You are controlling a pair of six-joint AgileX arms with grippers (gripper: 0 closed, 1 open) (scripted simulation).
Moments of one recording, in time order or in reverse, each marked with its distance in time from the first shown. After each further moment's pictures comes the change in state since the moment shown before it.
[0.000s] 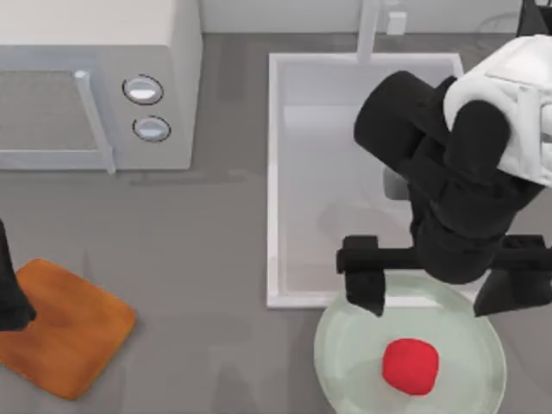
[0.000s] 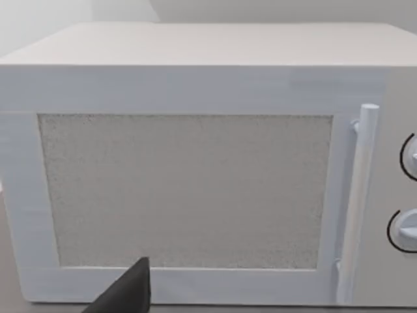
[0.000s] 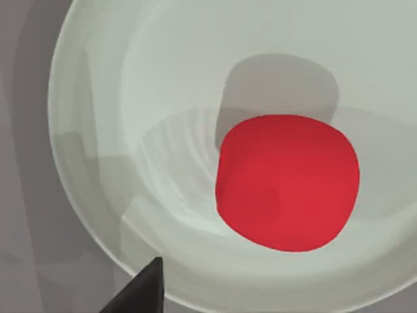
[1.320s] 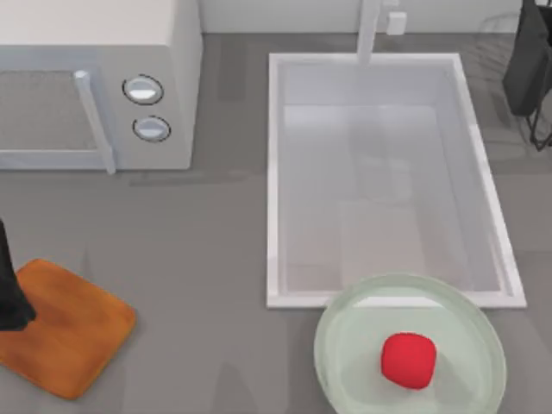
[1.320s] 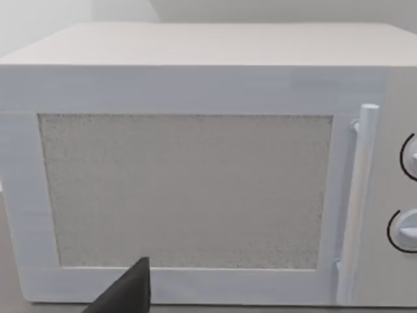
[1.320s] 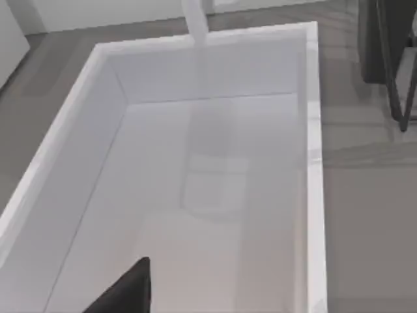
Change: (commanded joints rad) left arm 0.000 0.000 0.000 0.000 0.000 0.000; right arm -0.518 -1.281 -0.941 0.860 0.000 -0.526
